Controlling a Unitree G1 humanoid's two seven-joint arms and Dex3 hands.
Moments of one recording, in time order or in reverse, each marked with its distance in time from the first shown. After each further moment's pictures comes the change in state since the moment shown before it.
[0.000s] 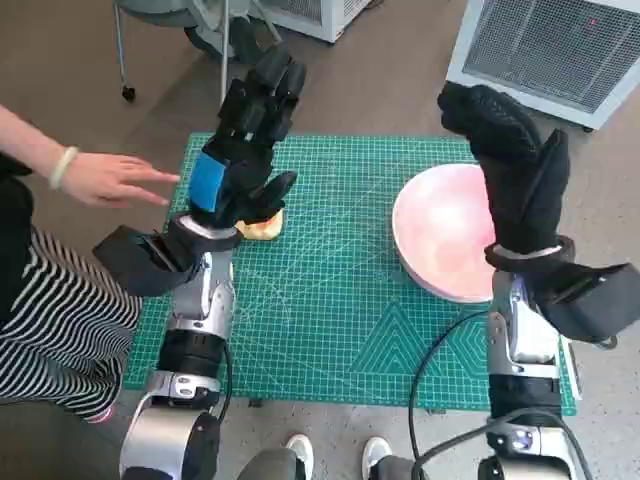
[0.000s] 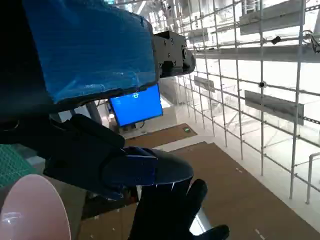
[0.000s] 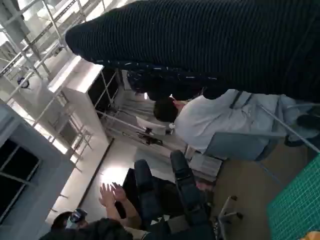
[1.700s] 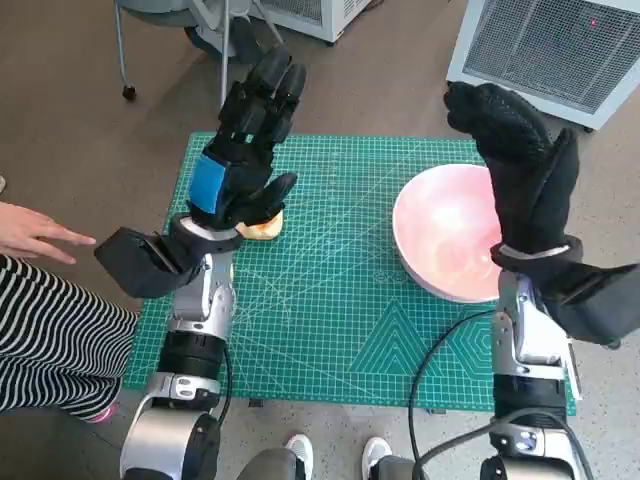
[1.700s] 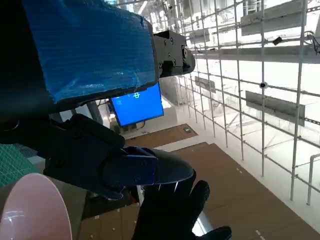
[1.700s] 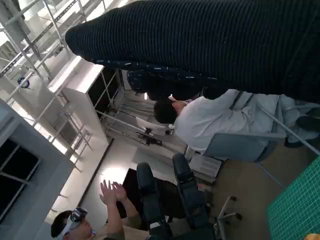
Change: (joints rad) left arm 0.008 -0.005 -0.001 -0.003 0.000 0.001 0.001; right arm 0.002 -0.016 -0.032 0.005 0.013 0.006 0.034
